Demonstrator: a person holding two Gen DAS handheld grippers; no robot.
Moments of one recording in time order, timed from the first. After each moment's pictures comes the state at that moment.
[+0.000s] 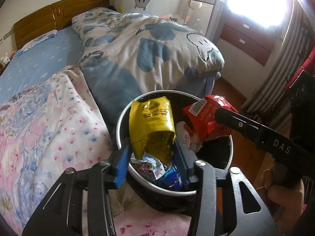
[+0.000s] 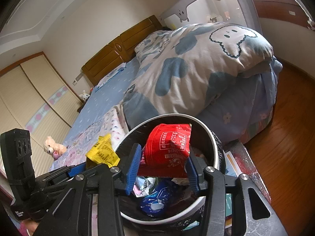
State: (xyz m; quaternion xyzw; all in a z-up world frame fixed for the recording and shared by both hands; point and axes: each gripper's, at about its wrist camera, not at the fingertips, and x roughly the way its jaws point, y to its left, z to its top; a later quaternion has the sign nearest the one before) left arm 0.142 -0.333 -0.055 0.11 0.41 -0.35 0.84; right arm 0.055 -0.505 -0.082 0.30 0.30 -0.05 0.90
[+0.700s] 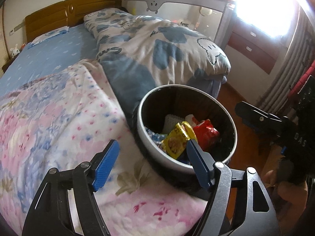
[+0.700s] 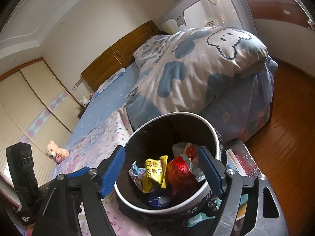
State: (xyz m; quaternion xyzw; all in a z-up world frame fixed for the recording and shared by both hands) left arm 0.125 -0.285 -0.054 0.08 0.40 -0.32 0.85; right arm 0.037 -0.489 -0.070 0.31 0.29 -0.06 0.91
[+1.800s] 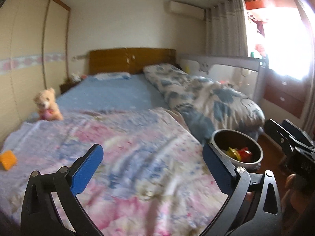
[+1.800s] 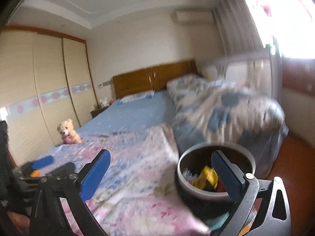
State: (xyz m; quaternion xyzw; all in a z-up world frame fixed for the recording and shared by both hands) left arm 0.028 -0.094 0.005 0.02 0.19 -0.14 0.97; right arm -0.021 -0.318 0.007 0.08 0.13 -0.05 0.99
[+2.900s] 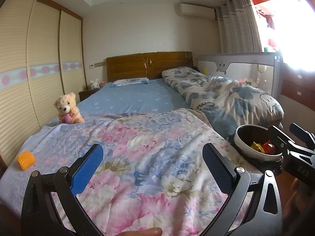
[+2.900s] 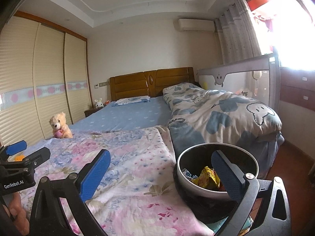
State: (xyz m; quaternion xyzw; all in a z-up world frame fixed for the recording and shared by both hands) left arm 0.022 -0.082 -0.016 0.05 0.17 -0.08 0.98; right arm -0.007 -0.300 -0.032 0.07 0.14 -0.06 0.99
